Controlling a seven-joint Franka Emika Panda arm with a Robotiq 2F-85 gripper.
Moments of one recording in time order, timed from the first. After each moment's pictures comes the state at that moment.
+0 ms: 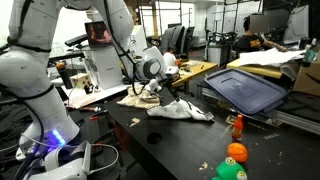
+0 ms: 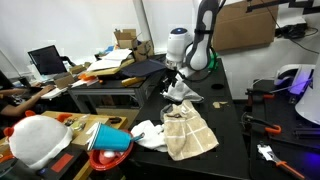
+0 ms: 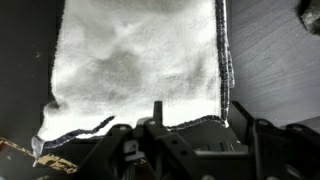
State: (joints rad) arm 0.07 0.53 -0.22 -2.27 -0.52 3.23 0.67
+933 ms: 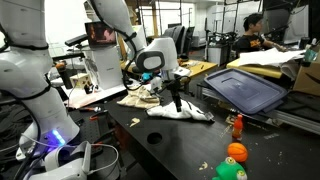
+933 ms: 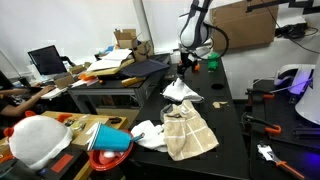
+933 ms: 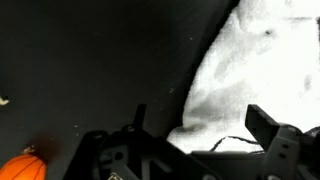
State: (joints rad) arm -0.19 0.36 -0.12 -2.31 -0.05 2.83 0.14
